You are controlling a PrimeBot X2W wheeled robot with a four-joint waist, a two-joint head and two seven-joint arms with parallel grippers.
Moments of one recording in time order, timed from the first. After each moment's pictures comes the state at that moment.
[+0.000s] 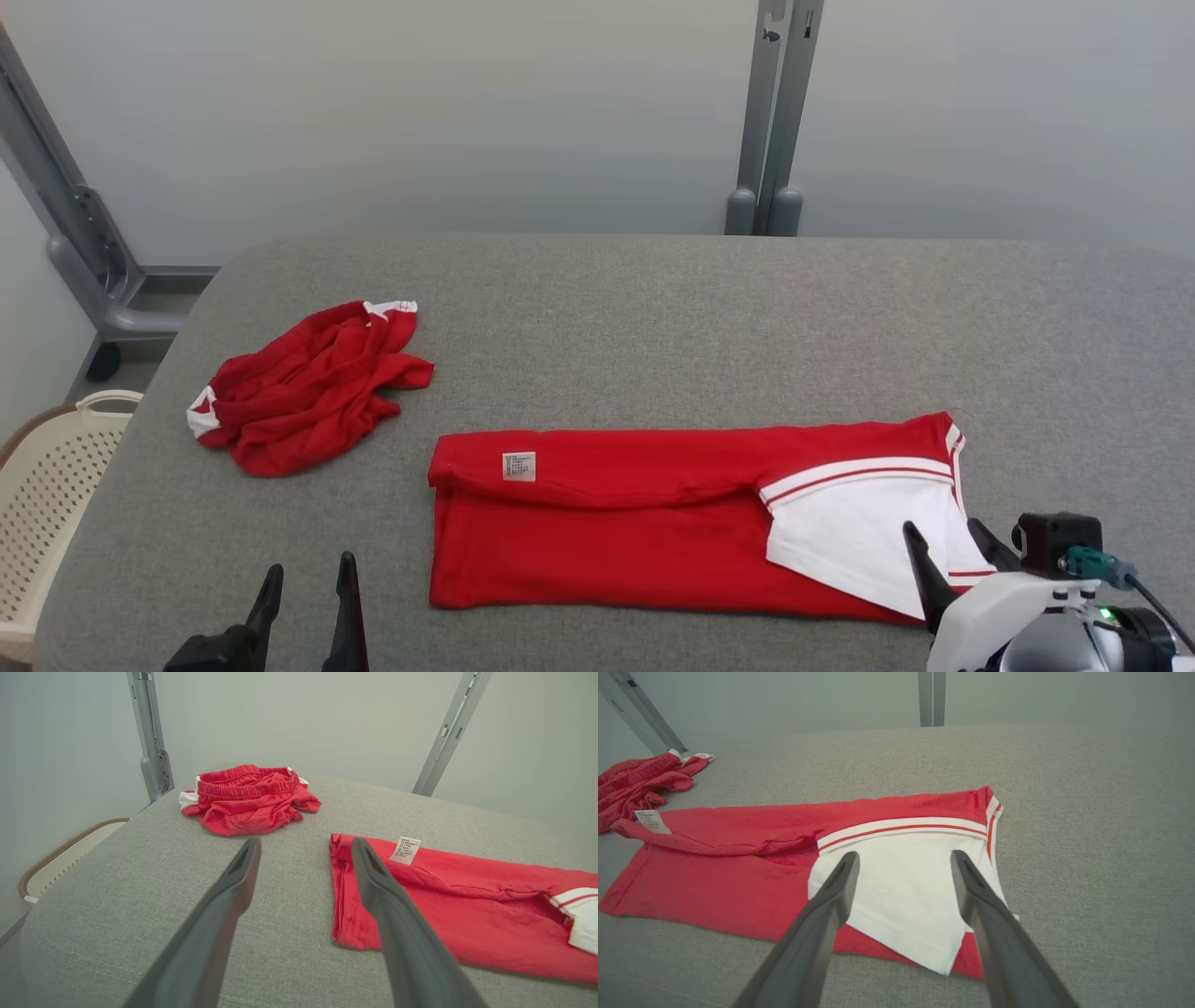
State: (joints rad) left arm 0.13 0.31 -0.36 0.12 -0.57 0.23 -0.24; right arm 0.08 -0.06 -0.02 0.16 0.17 0.13 0.09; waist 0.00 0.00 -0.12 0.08
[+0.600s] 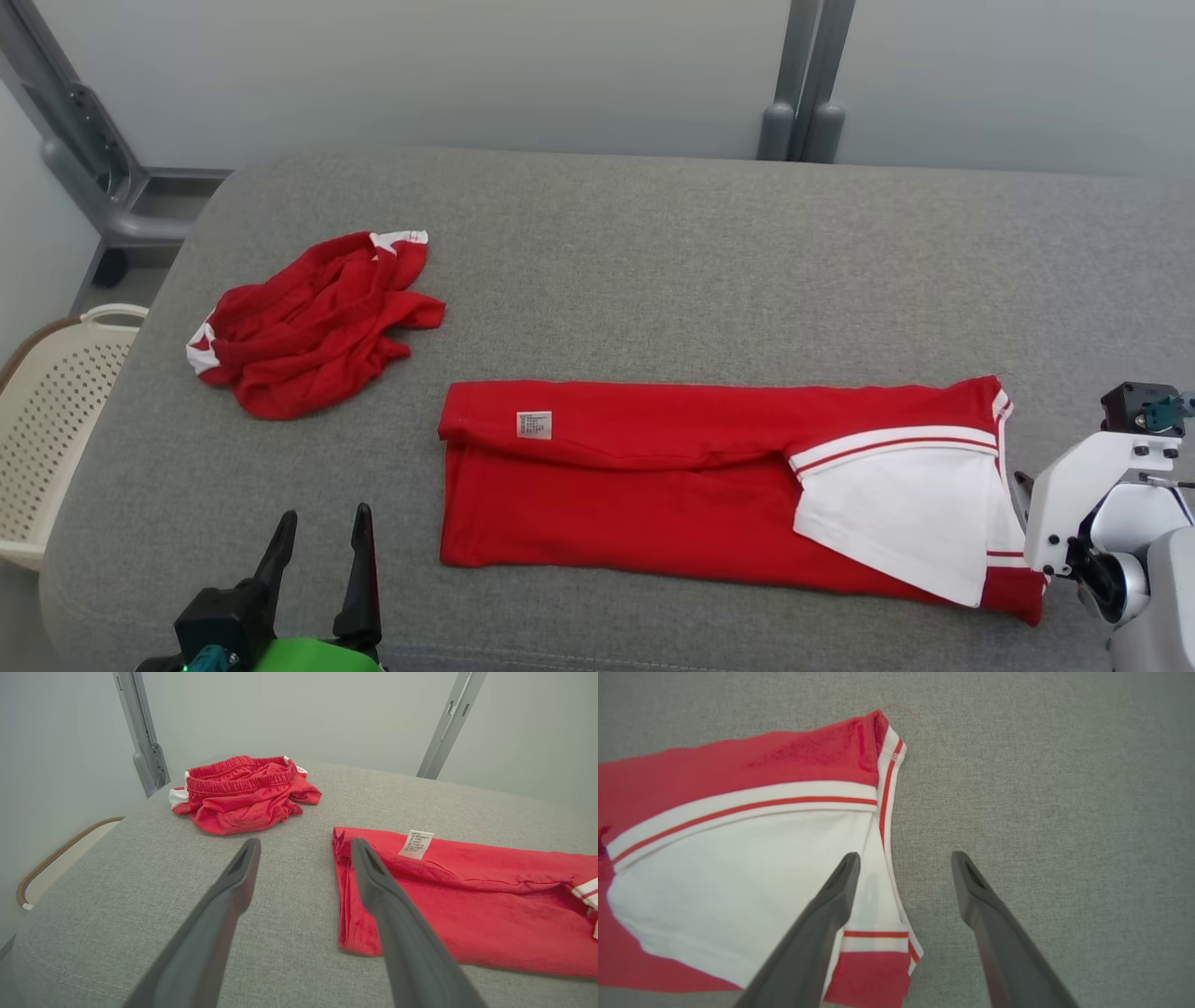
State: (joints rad) left arm 0.07 0.33 -0.39 0.08 -0.54 0.22 -0.22; right arm -0.22 -0.13 -0.27 0.35 0.06 0.13 0.60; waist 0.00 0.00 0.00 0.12
